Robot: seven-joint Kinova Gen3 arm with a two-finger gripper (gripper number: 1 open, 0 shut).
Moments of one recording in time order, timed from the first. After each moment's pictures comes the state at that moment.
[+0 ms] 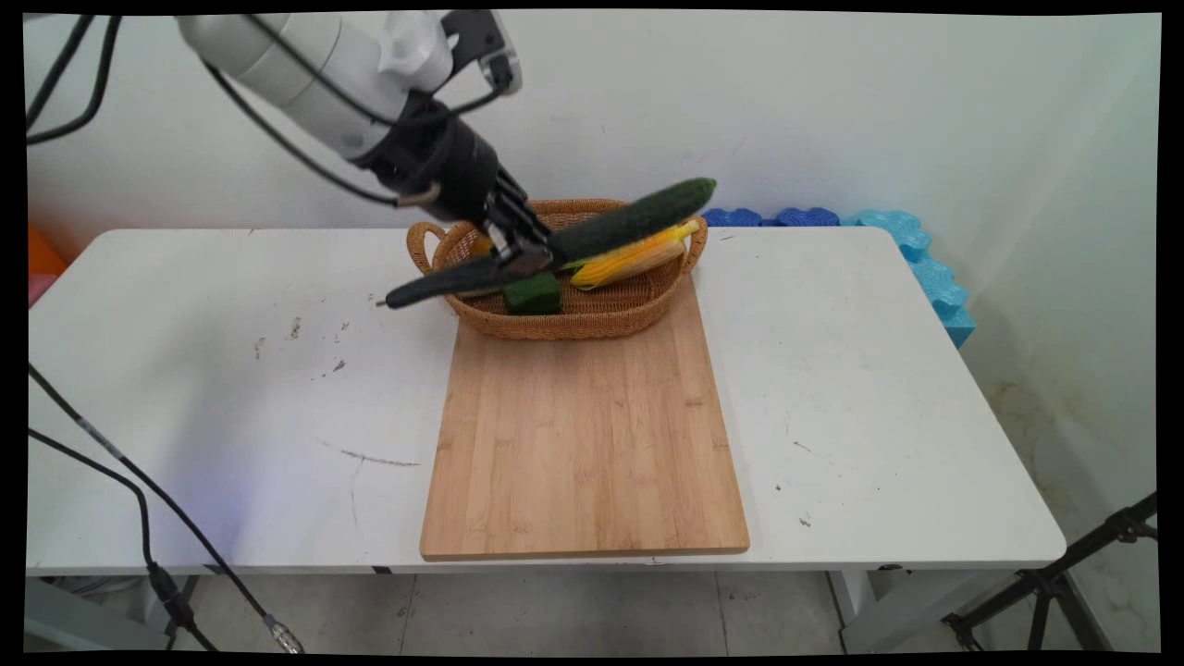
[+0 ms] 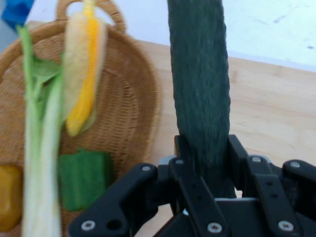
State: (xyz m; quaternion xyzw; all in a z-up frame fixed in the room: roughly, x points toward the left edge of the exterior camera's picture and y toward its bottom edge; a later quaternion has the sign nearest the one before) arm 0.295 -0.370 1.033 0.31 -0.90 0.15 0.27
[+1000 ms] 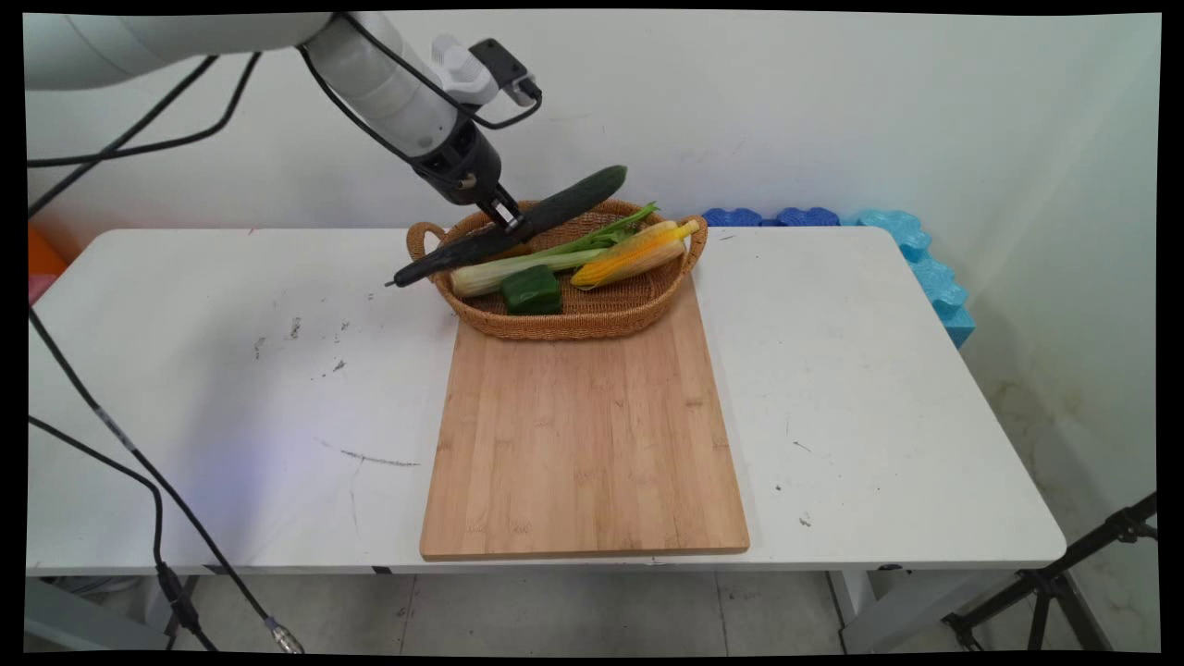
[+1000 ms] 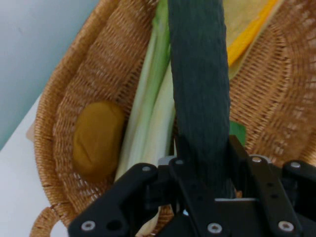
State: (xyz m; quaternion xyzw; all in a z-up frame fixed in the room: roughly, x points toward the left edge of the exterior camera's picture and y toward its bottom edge) arm 0.329 -0.482 0.962 0.45 -0.85 0.18 0.18
